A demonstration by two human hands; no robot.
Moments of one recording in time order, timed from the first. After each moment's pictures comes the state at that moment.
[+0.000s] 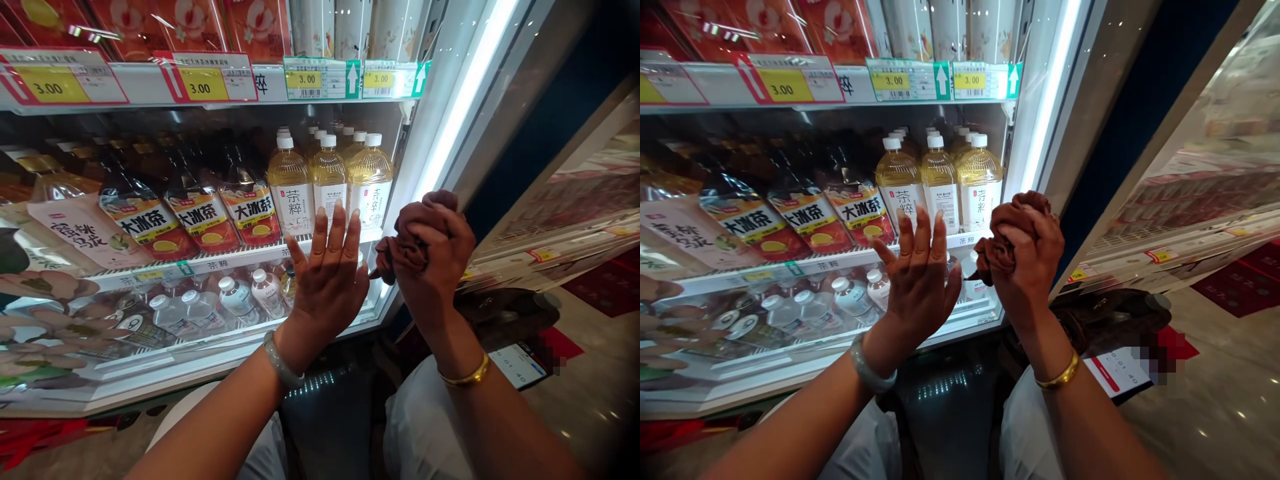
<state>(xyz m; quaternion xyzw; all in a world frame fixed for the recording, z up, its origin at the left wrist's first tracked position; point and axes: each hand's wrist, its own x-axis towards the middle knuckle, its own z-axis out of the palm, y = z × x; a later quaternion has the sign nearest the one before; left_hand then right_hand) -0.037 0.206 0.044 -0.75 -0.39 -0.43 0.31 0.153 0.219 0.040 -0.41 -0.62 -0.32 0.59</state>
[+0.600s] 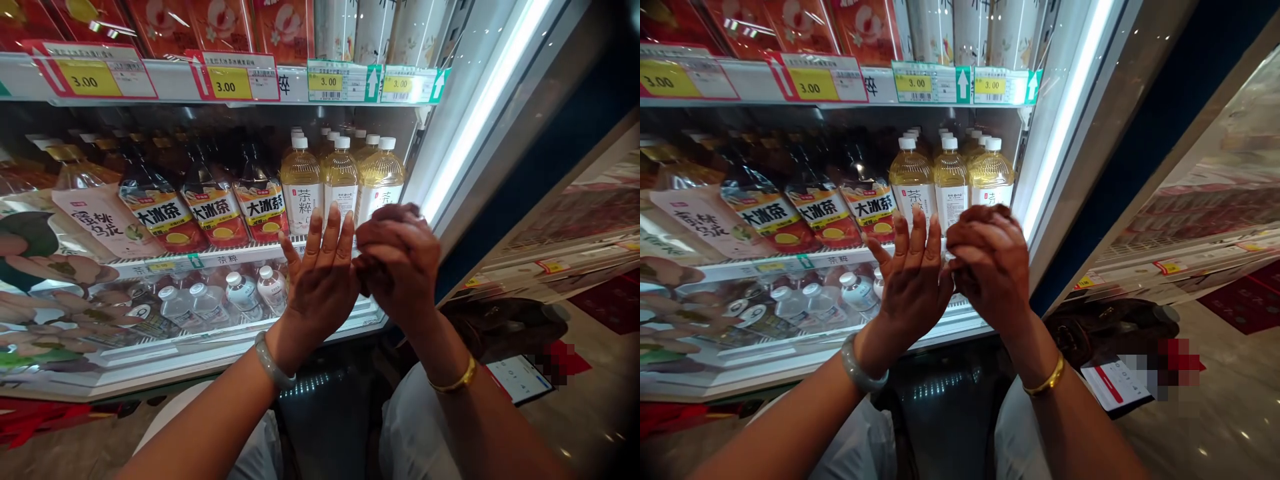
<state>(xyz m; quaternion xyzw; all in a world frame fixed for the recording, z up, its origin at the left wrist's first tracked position) -0.061 0.201 0.046 -0.75 -0.41 -0.43 0.31 0.114 0.214 0.048 -0.32 -0.71 -0.29 0.55</state>
